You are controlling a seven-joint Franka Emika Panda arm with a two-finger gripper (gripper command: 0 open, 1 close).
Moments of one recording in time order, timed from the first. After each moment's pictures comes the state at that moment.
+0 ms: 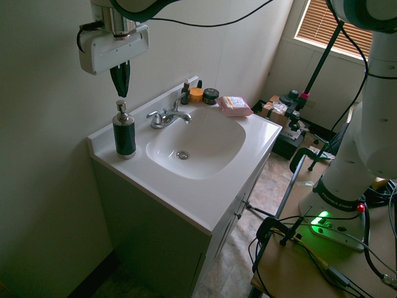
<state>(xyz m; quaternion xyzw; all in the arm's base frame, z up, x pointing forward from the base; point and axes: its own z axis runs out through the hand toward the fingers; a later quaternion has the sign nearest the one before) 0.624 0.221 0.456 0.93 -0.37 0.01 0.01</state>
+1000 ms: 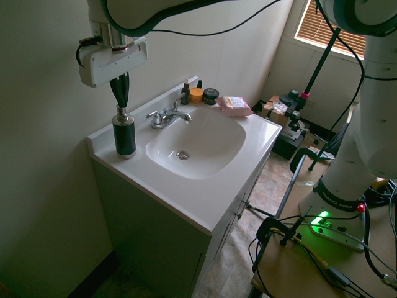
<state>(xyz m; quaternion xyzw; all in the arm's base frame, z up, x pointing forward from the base) 0.630 0.228 0.425 0.93 -0.37 0.00 0.02</state>
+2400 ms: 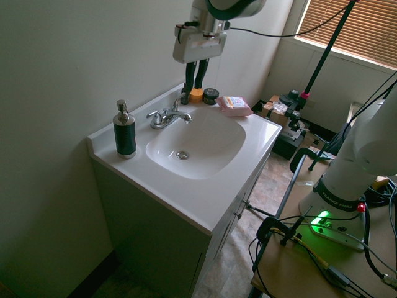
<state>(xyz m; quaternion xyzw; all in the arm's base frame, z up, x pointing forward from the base) 0.489 0.013 0.436 0.90 -0.44 -0.01 -0.04</state>
